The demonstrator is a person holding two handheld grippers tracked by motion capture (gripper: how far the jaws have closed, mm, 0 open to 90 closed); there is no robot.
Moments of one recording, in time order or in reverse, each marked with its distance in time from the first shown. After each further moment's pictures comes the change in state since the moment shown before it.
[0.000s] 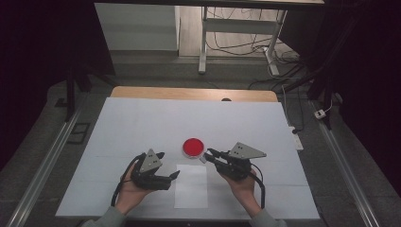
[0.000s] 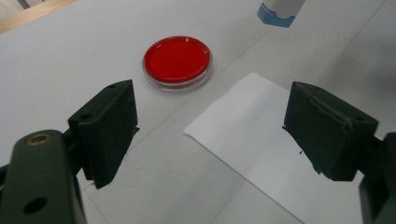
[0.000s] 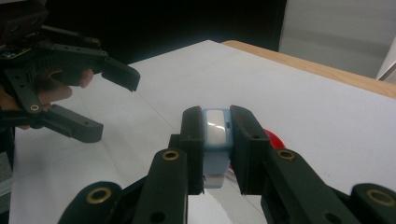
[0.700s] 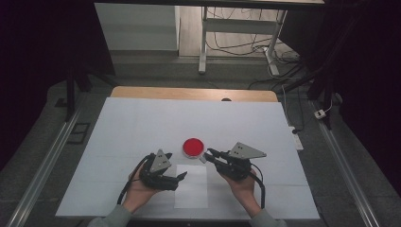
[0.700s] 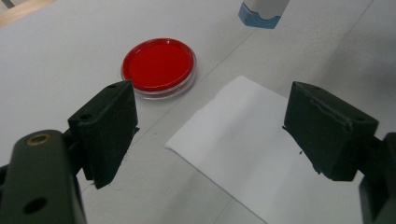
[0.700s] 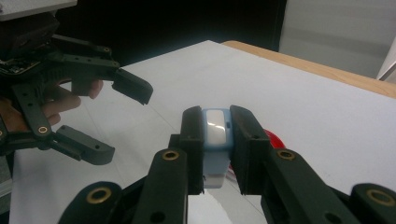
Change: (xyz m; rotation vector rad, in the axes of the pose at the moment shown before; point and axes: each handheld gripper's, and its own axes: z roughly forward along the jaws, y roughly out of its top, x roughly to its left) left arm -0.010 0.008 0.017 0.025 -0.019 0.035; right arm 0.000 0.000 0.000 -0.001 0.000 0.001
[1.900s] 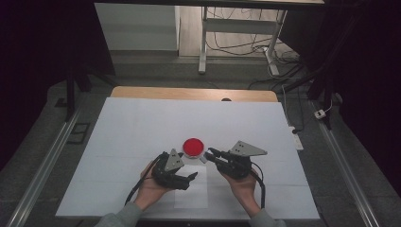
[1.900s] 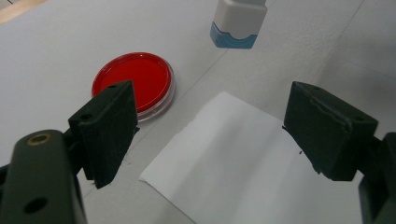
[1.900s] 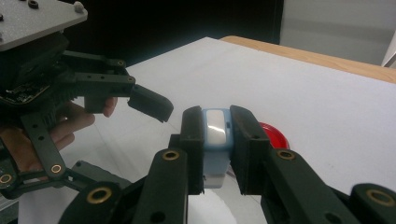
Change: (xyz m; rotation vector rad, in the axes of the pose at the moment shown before) left arm -0.015 0.016 0.024 0.011 -0.027 0.035; right arm -0.004 0.000 0.001 0.014 0.003 0.065
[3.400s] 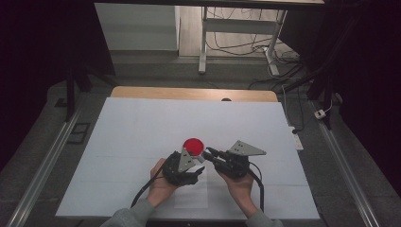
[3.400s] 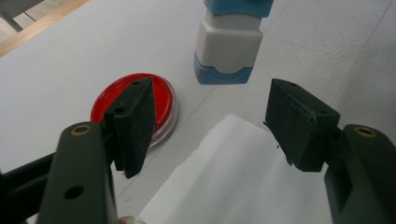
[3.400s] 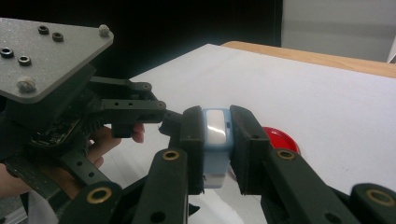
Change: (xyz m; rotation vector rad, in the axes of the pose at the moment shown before) left arm -0.012 0.012 0.026 -0.009 0.080 0.070; right arm 0.003 -0.001 0.005 -0.031 0.007 0.056
